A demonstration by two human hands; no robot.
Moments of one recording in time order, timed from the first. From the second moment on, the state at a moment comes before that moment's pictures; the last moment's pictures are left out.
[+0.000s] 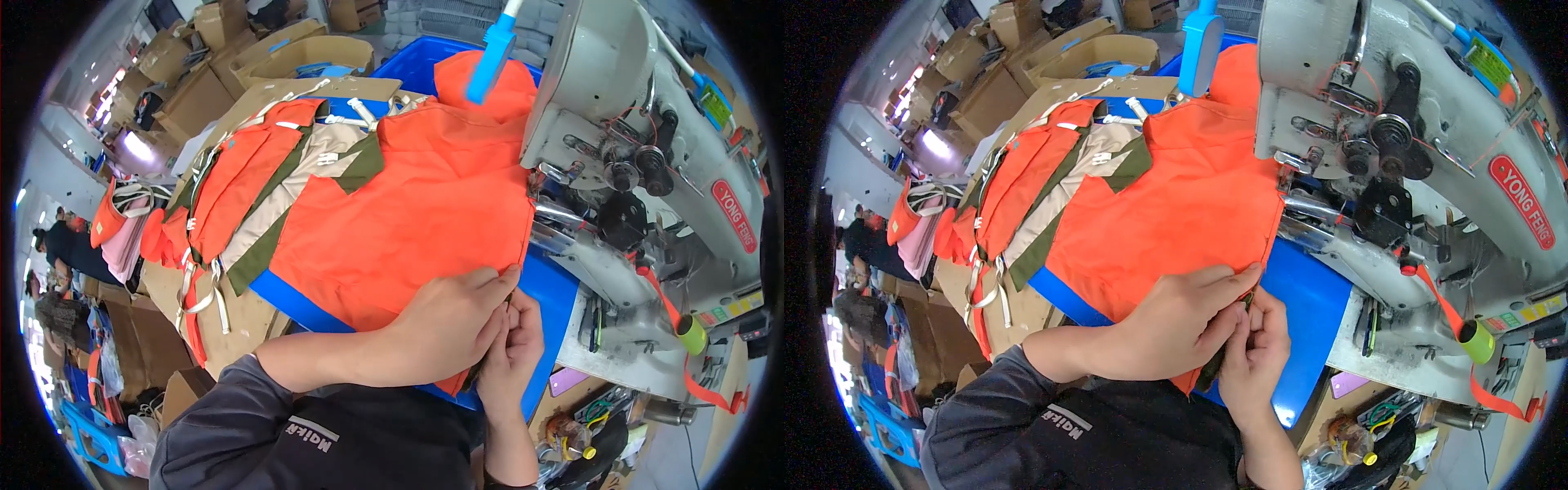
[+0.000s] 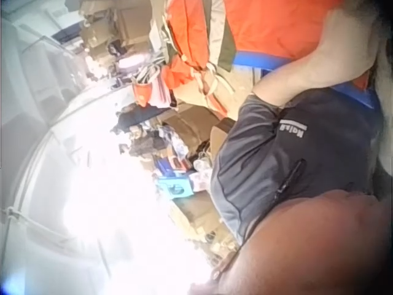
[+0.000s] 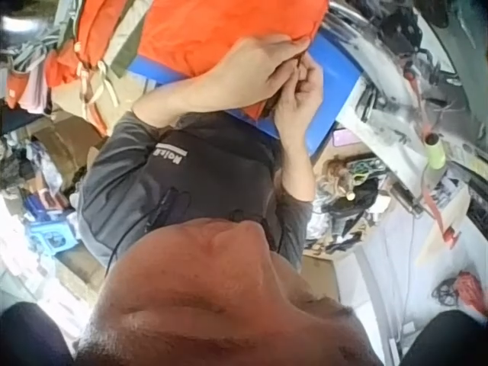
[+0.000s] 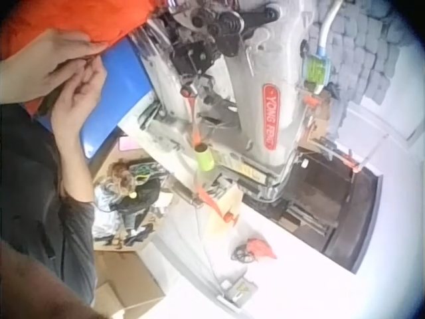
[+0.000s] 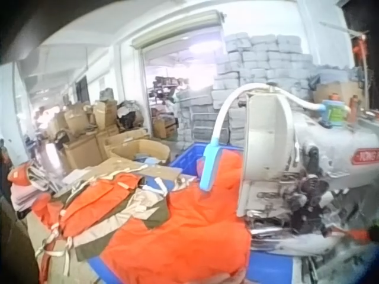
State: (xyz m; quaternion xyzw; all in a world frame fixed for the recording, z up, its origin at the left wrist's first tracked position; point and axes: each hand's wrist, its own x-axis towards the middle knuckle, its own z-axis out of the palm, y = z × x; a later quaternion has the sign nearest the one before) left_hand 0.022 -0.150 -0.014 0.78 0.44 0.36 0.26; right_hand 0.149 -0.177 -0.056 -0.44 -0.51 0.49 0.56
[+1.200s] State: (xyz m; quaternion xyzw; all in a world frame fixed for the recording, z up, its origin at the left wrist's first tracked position) left_hand 0.046 -0.116 -0.034 0.81 0.45 0.34 0.19; right_hand 0.172 -0.133 -0.054 -0.43 -0.47 0.50 0.58
